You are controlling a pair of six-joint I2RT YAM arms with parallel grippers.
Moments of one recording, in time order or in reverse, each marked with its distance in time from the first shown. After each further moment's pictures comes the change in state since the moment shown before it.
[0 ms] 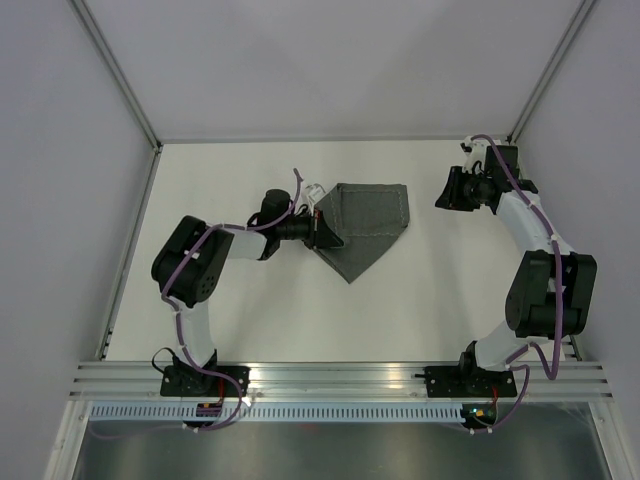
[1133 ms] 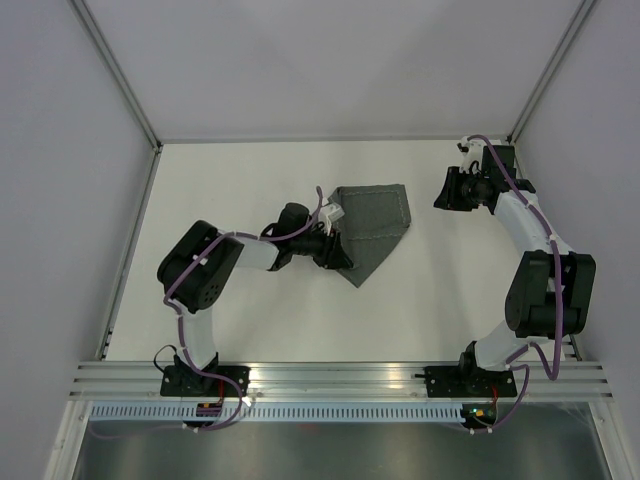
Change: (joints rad) left arm -0.131 -0.014 -0.038 -0.124 -0.121 0.148; right arm 0.014 0.000 0.000 0.000 0.018 -0.014
